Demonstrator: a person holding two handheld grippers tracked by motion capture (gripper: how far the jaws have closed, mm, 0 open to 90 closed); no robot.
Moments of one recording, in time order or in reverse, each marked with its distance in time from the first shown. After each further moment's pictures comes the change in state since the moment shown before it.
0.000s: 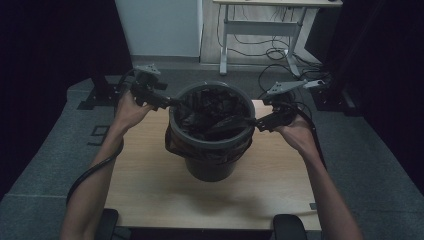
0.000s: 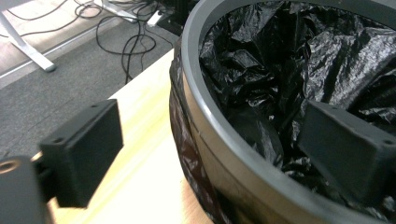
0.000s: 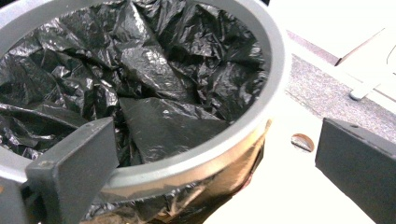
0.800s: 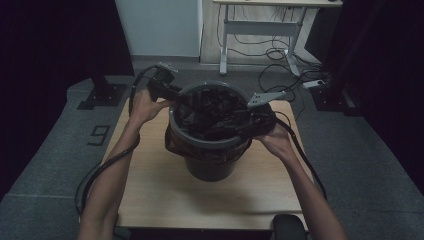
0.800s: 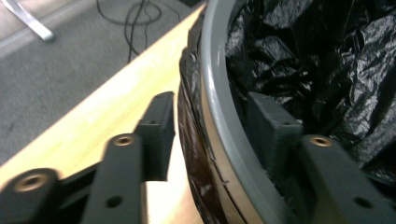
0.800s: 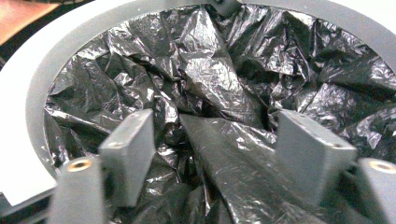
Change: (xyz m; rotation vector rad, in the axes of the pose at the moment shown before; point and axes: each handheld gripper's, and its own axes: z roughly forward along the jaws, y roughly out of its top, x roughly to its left) left arm 0.011 0.022 0.053 0.104 0.017 -0.024; right arm 0.032 -0.006 0.046 -0.068 0.193 -0.053
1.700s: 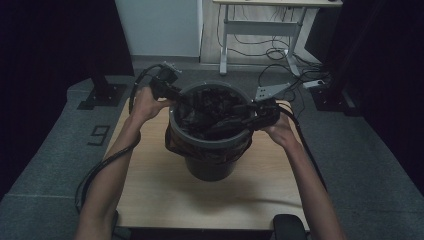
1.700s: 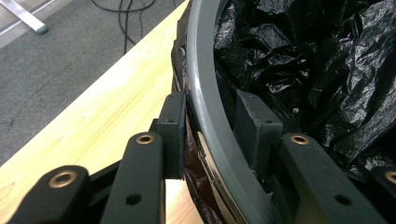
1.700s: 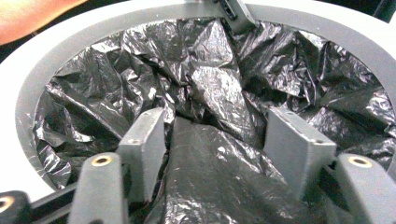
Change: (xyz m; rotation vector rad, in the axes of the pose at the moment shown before) left arm -0.004 0.010 0.003 0.095 -0.017 0.023; right arm -0.042 -0.005 0.003 -0.058 0.172 -0.104
